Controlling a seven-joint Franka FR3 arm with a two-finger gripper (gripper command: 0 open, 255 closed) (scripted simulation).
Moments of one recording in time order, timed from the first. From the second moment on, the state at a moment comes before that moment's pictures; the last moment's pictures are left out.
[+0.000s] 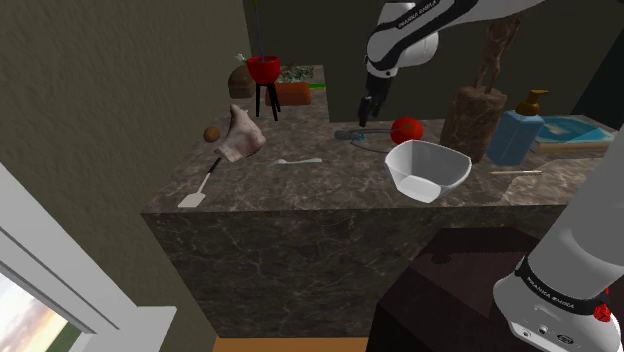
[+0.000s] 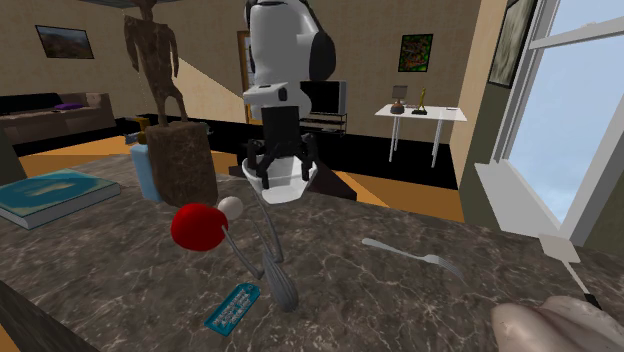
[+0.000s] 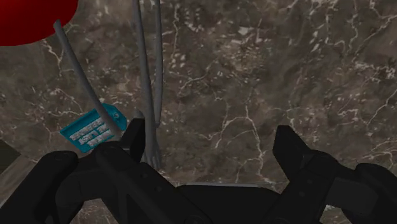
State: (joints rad) arm -0.07 0.08 -0.16 -2.07 0.07 2.31 -0.44
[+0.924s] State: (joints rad) arm -0.11 0.39 -0.15 -1.85 0.13 2.43 -0.52
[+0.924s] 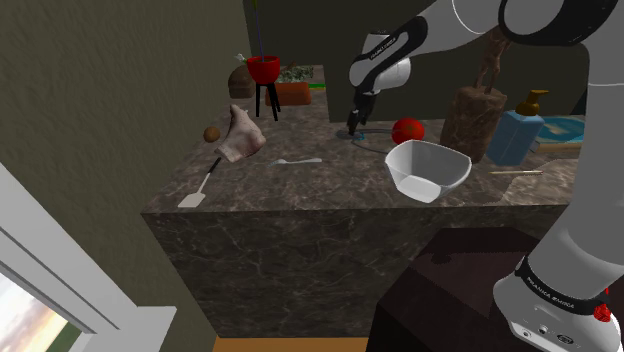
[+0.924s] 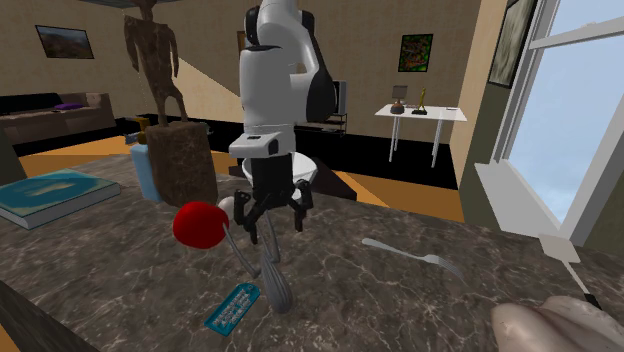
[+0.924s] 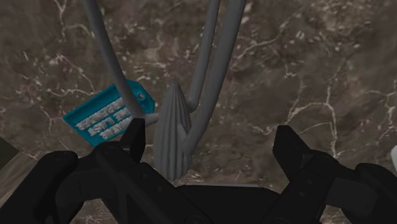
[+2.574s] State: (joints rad) arm -0.11 0.35 -0.16 -1.82 0.12 2.36 -0.51
